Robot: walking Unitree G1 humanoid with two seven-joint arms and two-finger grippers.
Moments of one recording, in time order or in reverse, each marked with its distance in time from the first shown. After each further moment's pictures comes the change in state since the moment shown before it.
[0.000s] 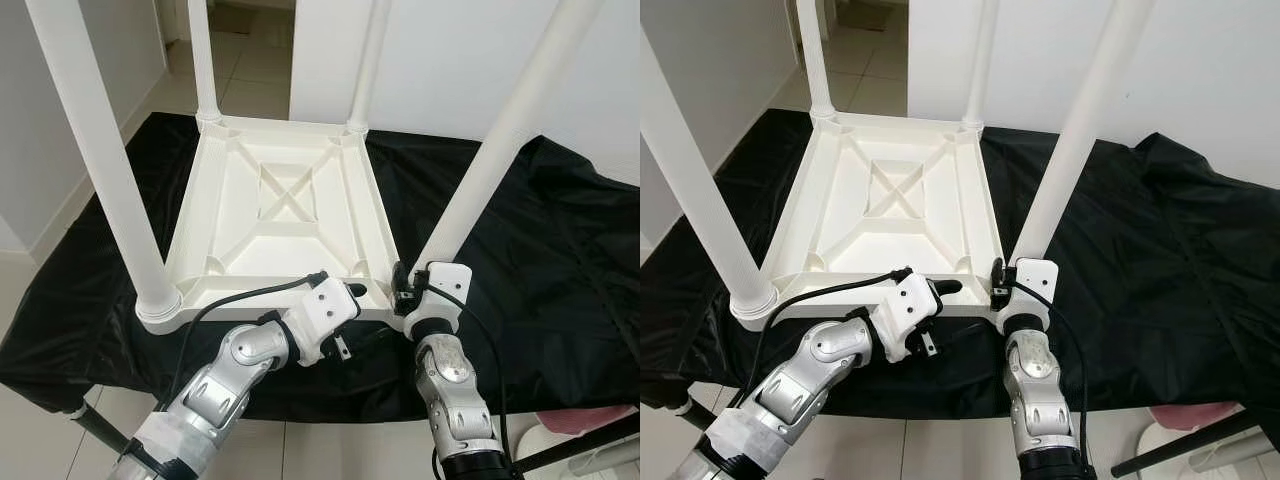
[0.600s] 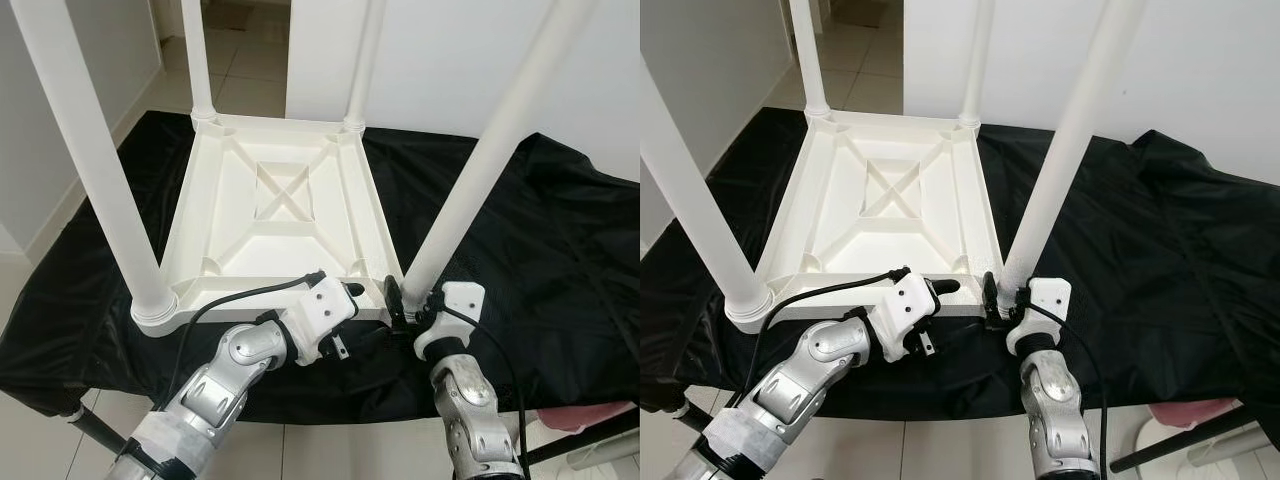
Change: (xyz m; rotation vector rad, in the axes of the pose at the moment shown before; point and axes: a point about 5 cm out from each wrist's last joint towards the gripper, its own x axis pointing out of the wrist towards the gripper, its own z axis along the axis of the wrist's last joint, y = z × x) left arm -0.003 0.001 -0.001 -0.002 0.006 0.003; right arm -0.021 -0.018 -0.006 0.016 -0.056 0.169
